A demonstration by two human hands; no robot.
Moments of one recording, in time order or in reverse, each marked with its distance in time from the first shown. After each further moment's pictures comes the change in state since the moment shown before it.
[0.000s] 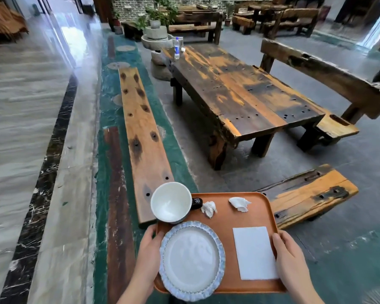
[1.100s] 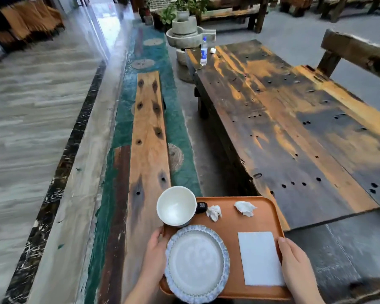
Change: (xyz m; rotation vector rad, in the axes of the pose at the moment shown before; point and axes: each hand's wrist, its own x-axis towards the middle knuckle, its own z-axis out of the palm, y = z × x) left_hand 0.477 0.252 0.199 -0.069 0.088 -0.058; right_hand 0.516 -0.294 0.156 0.049 -0.209 0.014
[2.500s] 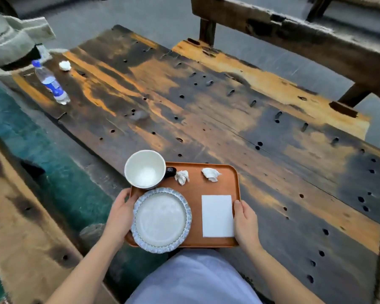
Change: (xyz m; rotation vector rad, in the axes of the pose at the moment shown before) left_hand 0.648 0.371 0.359 0.577 -0.448 0.088; right_hand 0.575 -0.262 0.132 0.275 0.517 0.233
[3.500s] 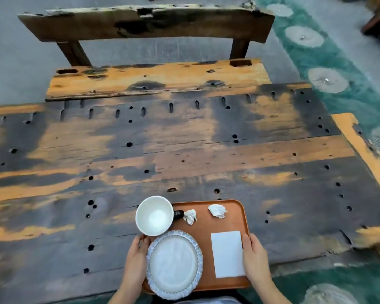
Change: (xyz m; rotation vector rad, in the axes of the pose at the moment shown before) left_hand 0.314 0.092 -0.023 0.415 -0.587 -0.125; right_hand 0.038 -0.066 0.229 0.173 0.539 0.568
